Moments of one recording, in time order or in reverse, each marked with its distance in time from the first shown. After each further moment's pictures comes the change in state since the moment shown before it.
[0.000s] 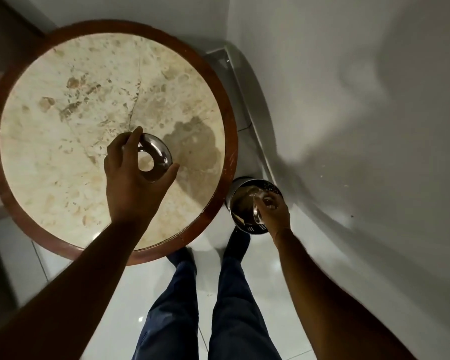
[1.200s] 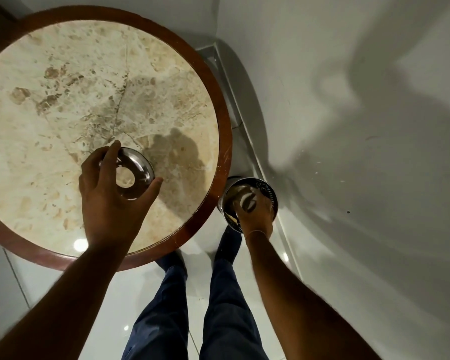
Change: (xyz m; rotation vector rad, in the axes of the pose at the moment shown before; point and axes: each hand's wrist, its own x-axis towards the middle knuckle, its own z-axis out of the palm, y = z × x) left_hand -0.028 -0.034 -0.002 -0.036 0.014 -0.003; right_hand -0.001 0.029 0.040 -0.480 0.178 -0.143
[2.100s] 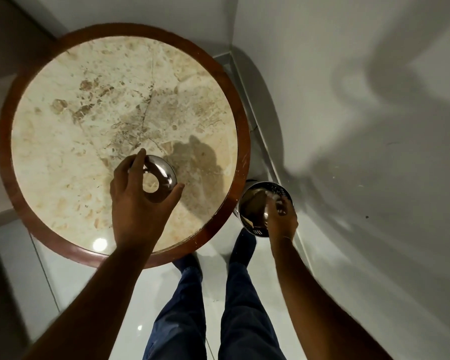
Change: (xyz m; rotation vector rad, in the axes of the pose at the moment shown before) left_hand 0.001 0.006 -0.013 -0.010 -0.056 -0.073; right_hand -0.011 -0.008 -0.016 0.505 0.102 0.188
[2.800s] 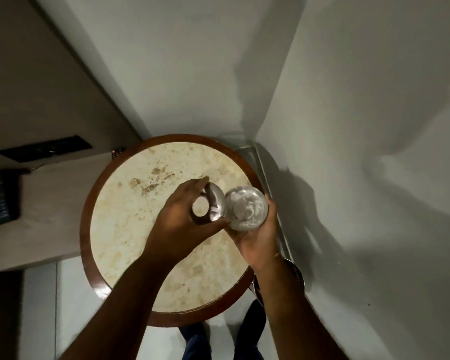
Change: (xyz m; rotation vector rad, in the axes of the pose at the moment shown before) left_hand 0.080 0.095 -0.121 -0.233 -0.163 0.222; right_hand -0.139 -0.252 0.049 0.783 -0.940 0.140
